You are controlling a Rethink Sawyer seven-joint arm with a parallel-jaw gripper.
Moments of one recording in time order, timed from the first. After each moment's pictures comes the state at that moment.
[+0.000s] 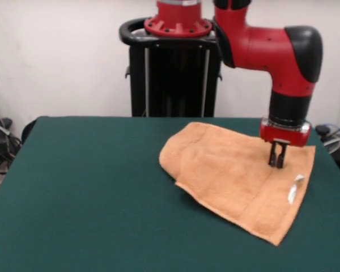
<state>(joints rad) 0.10 -0.45 0.09 2.10 0.45 -0.20 1.84</state>
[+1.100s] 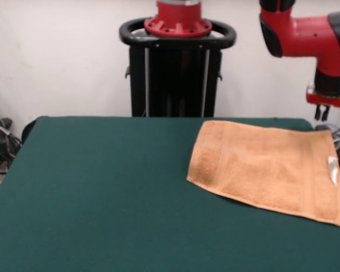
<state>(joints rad) 0.22 -0.49 0.31 2.24 0.59 0.03 1.95</state>
